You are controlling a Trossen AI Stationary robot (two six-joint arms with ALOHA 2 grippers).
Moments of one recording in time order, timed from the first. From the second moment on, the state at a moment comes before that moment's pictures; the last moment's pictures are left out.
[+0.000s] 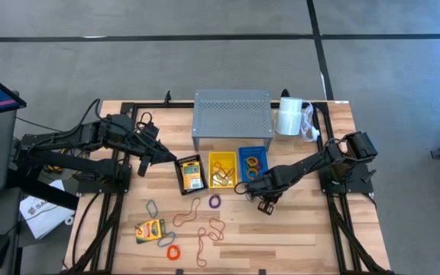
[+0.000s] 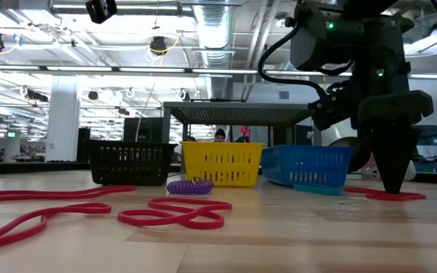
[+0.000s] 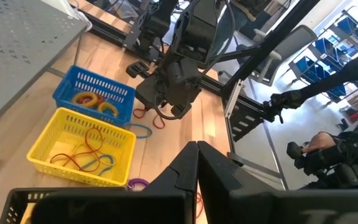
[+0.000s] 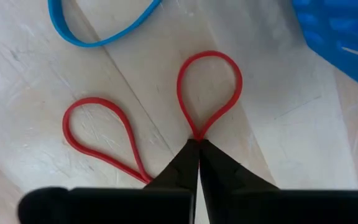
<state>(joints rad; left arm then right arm) 0.07 0.80 0.92 -0.47 0.22 -0.45 0.24 1.79 0.96 -0.79 -0.03 0.72</state>
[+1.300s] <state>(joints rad) 0.07 0.81 0.92 -0.25 0.21 -0.48 0.27 1.22 0.96 -0.43 0.02 0.88</state>
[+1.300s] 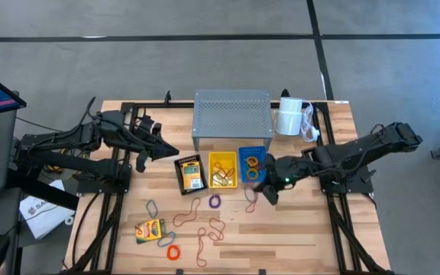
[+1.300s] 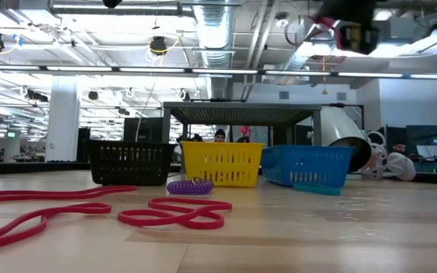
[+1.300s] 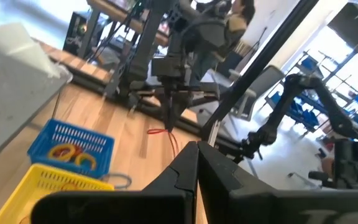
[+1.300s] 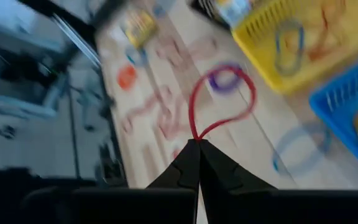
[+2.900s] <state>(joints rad) 0.07 0.86 0.92 -0.26 0.26 -0.42 -0.08 1.74 1.25 -0.30 -0.04 0.57</state>
